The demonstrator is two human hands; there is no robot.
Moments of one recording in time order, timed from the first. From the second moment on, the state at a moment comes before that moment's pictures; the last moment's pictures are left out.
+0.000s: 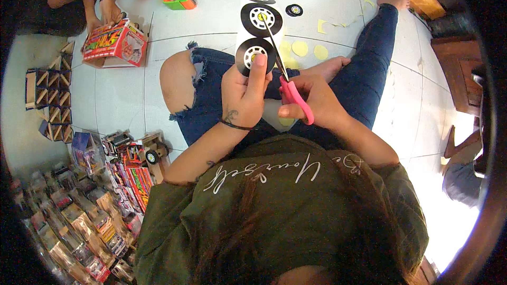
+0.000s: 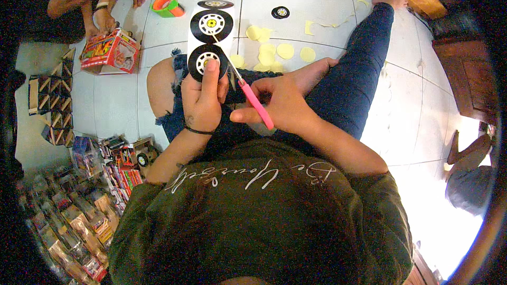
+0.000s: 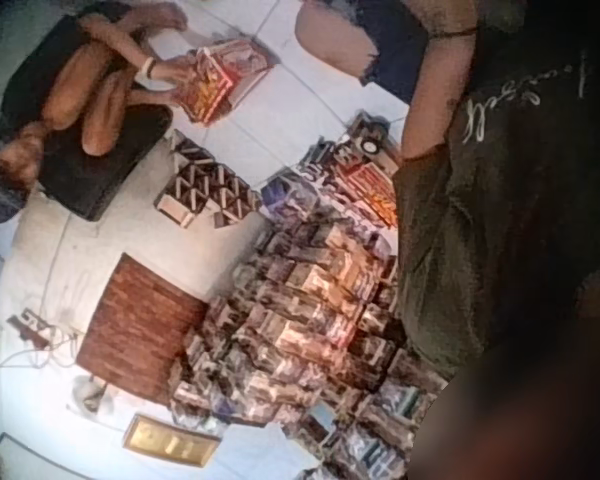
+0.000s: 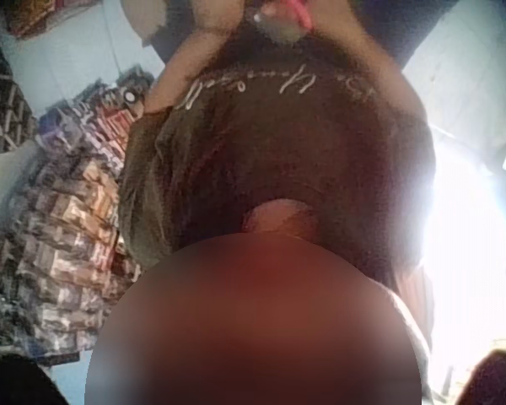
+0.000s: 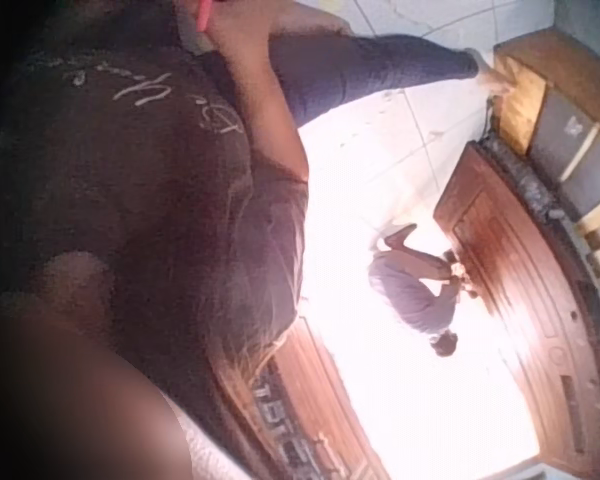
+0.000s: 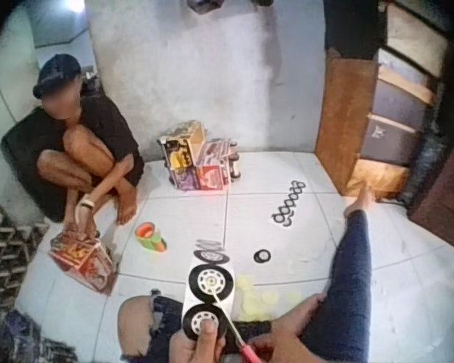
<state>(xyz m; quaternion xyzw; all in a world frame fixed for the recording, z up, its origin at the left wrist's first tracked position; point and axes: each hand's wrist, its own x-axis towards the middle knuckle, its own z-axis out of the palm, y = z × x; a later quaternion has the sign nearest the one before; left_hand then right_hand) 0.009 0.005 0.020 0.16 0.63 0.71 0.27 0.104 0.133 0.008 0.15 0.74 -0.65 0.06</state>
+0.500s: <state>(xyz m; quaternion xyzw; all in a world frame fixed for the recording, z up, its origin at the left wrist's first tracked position) 0.018 0.002 0.029 0.23 0.69 0.67 0.17 0.103 0.133 0.026 0.12 0.70 -0.70 0.09</state>
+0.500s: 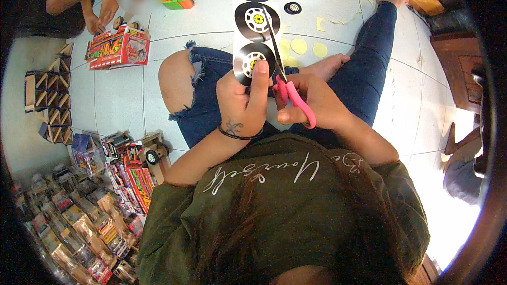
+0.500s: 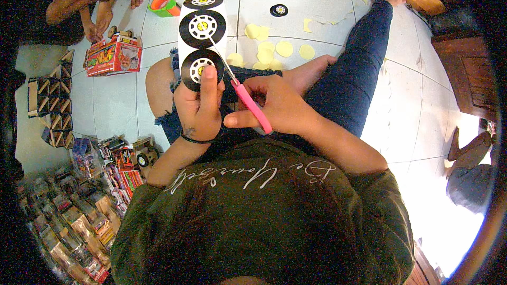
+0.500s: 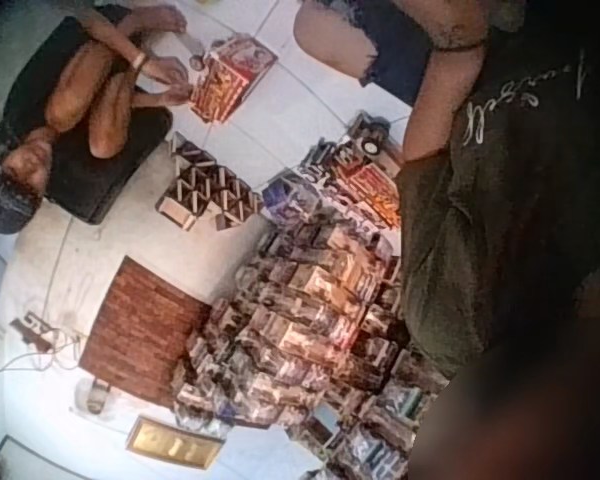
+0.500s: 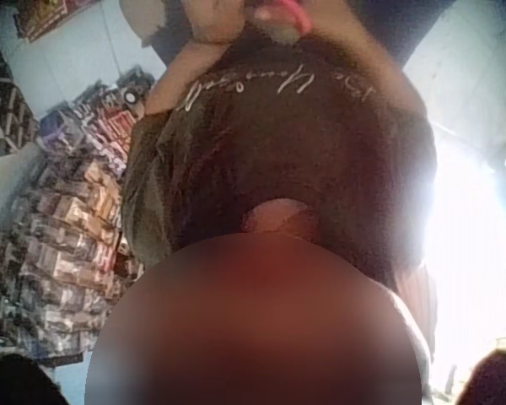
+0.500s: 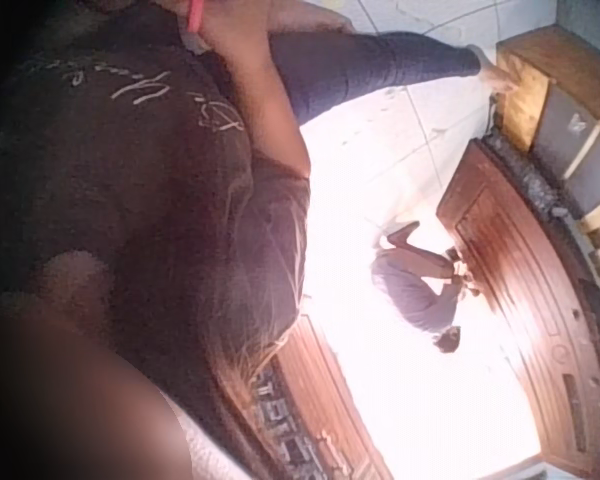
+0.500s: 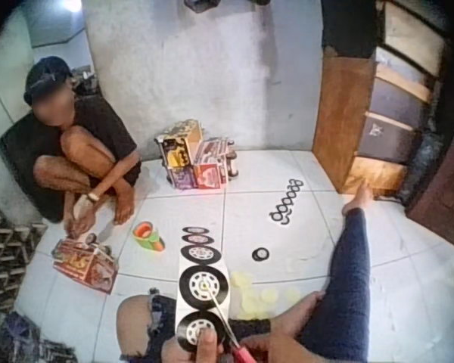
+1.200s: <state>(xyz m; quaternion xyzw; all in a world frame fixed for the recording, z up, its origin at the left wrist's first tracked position) 0.022 0.005 0.031 0.24 0.69 0.67 0.14 0.104 0.127 0.021 0.14 0.71 -0.69 0.06</state>
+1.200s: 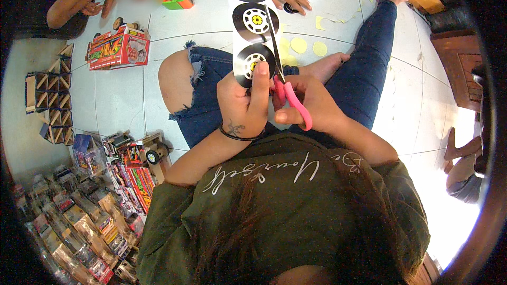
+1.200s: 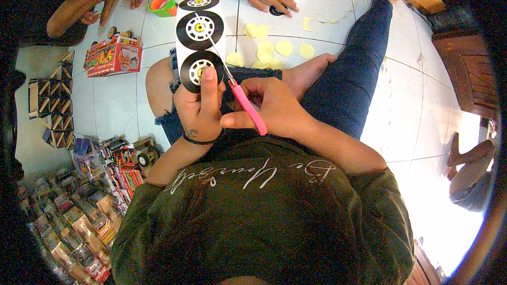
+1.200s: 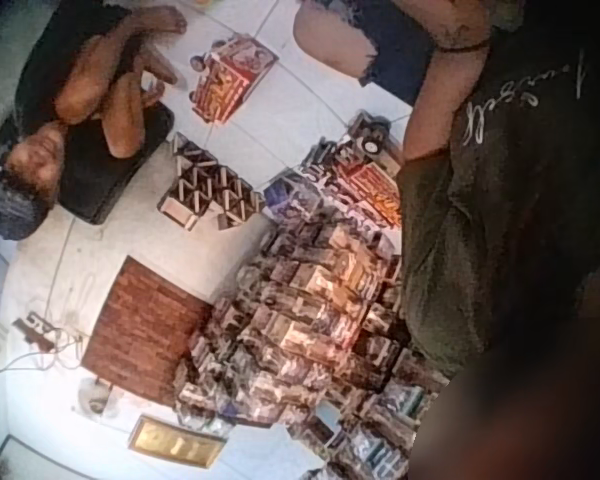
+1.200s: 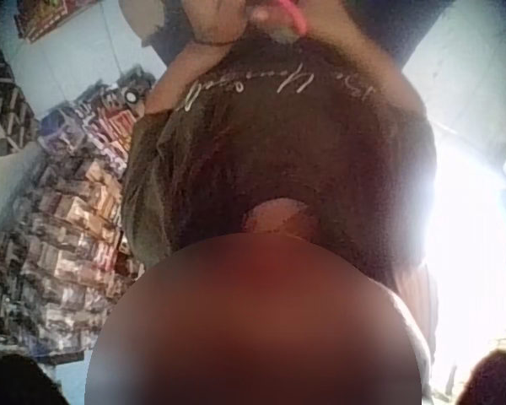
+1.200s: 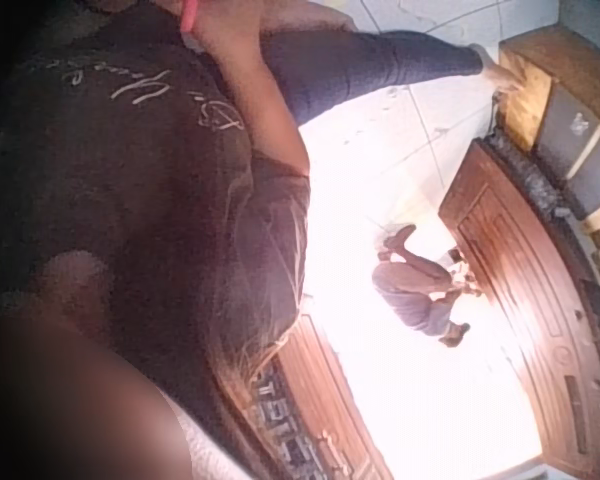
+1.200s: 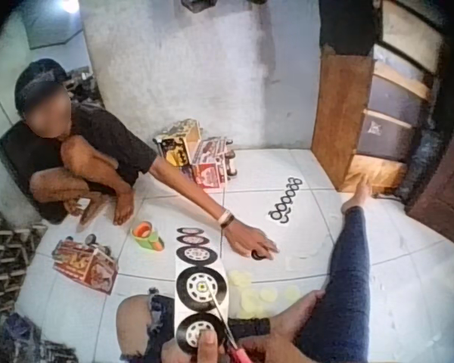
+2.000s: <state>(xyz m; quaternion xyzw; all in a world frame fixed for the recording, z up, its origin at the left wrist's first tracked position) 0.013 0.001 0.039 0.27 0.69 0.64 0.20 0.103 0.142 0.030 0.13 0.73 -0.67 0.09</state>
